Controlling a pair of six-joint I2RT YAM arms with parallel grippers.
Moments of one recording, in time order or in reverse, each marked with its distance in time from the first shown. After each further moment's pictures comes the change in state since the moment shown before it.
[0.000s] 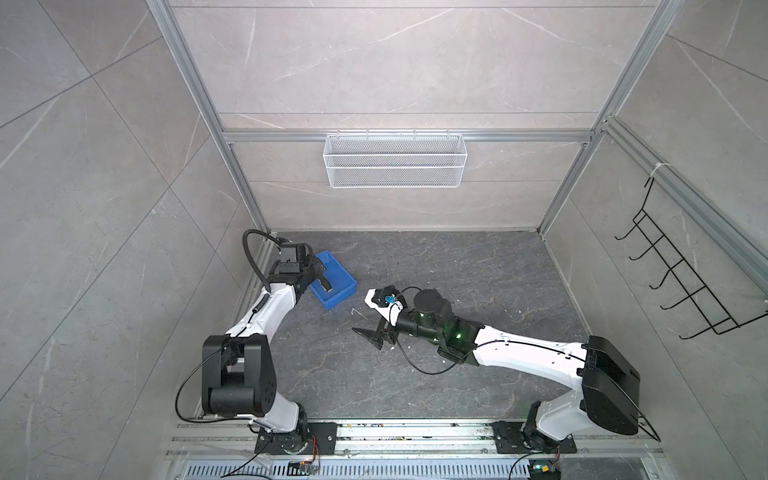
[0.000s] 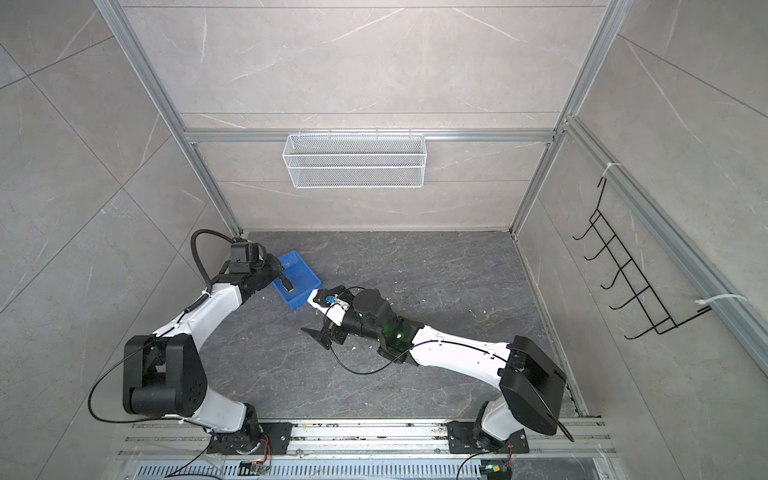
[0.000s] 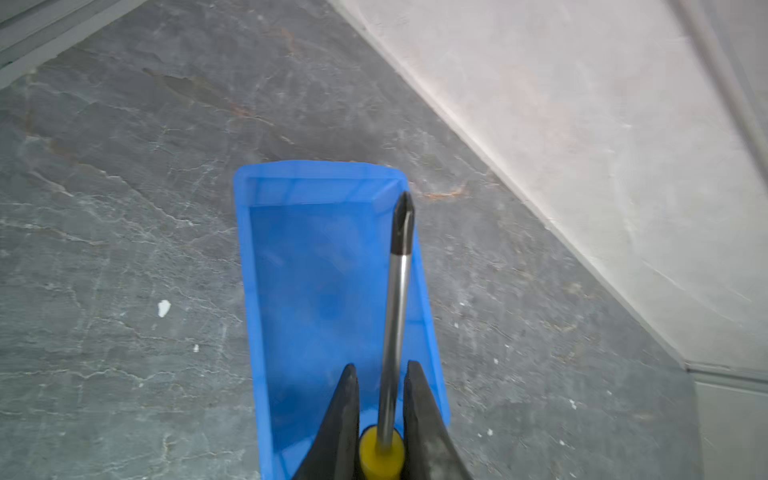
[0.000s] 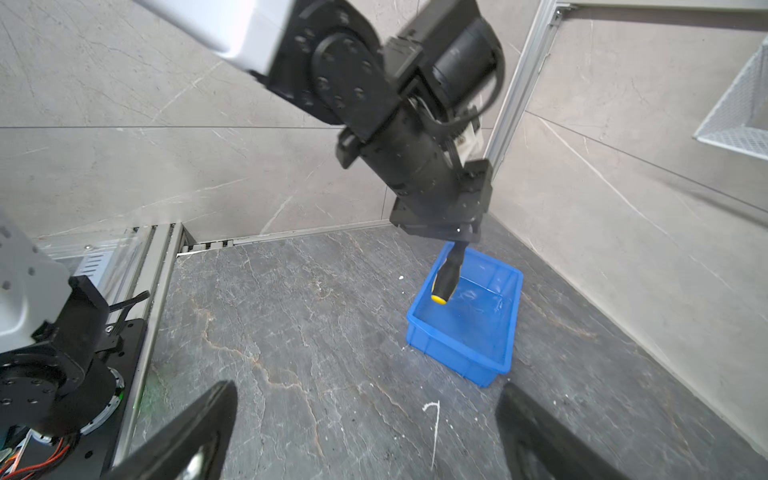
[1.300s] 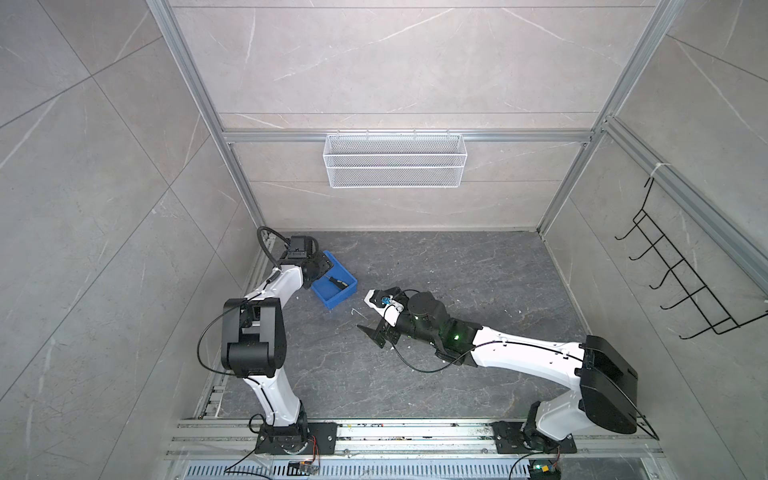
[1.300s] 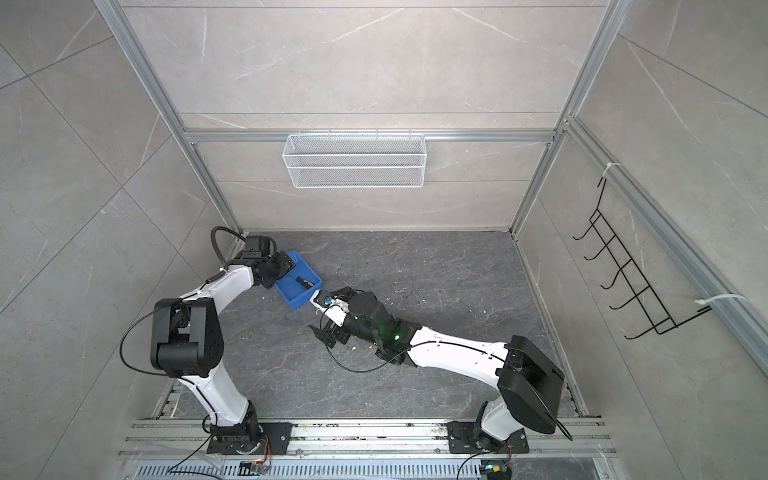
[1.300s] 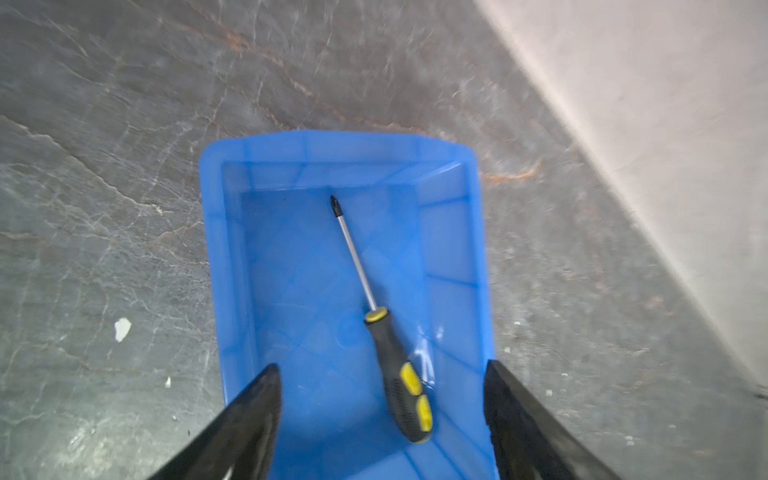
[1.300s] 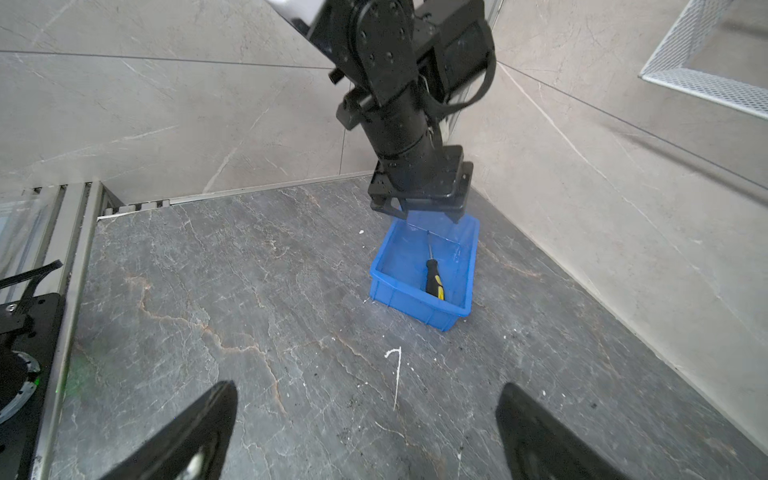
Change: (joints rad) left arm -0.003 0.209 0.165 -0.090 -0.001 -0.023; right arm 0.010 0.000 -0.012 -0.090 0.172 -0.021
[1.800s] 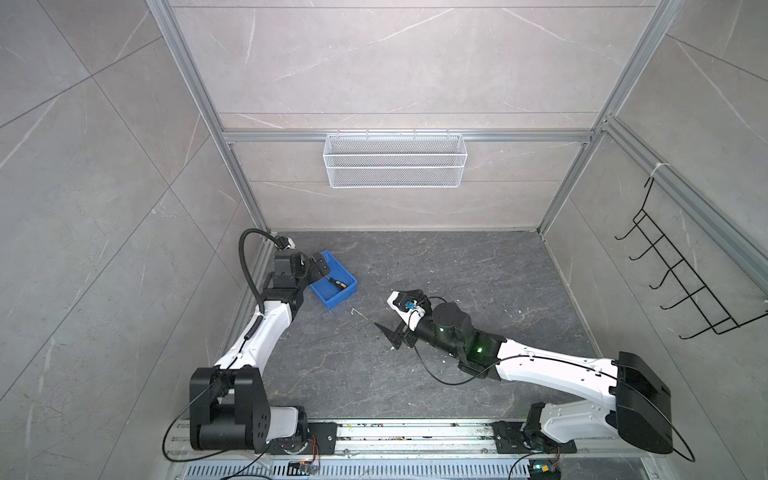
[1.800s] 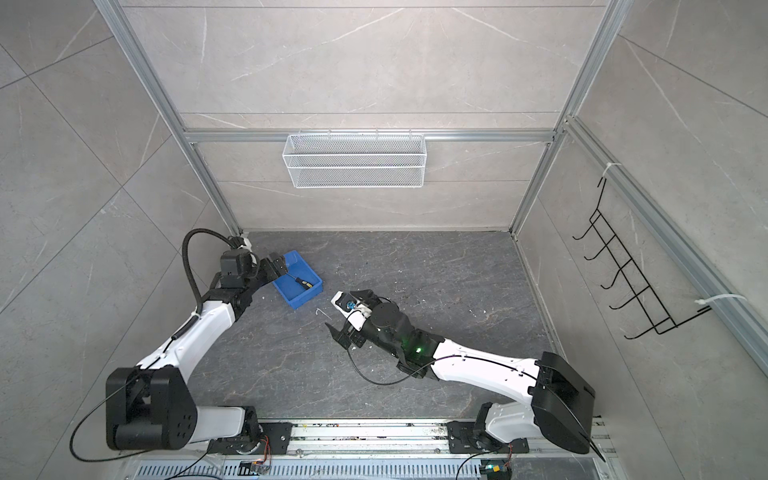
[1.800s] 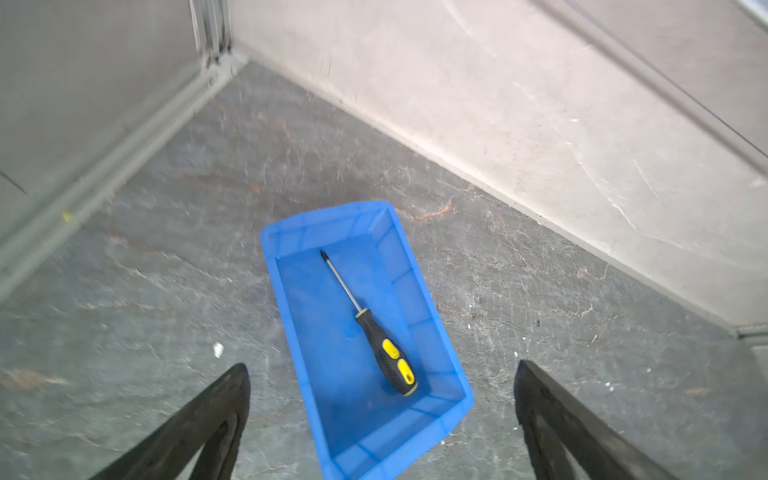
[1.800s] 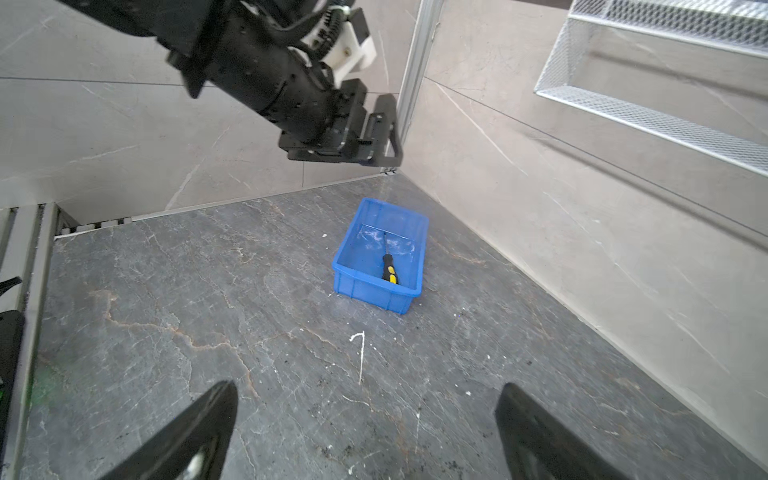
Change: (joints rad) left arm -0.006 -0.464 -0.369 0.256 -0.071 0.303; right arm -0.005 -0.216 -0.208 0.080 0.137 0.024
